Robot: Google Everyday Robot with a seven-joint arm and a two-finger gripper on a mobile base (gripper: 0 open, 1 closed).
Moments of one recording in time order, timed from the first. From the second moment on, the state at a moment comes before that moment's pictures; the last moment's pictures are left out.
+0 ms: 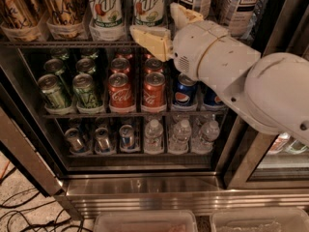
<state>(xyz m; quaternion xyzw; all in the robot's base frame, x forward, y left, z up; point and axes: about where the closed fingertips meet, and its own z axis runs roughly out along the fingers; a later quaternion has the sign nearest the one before) 0.555 -0.027 1.064 -0.27 0.61 0.15 0.73</state>
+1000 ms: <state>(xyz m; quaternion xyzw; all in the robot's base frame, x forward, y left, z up) 0.584 -0.028 1.059 -0.26 0.62 0.17 0.72</state>
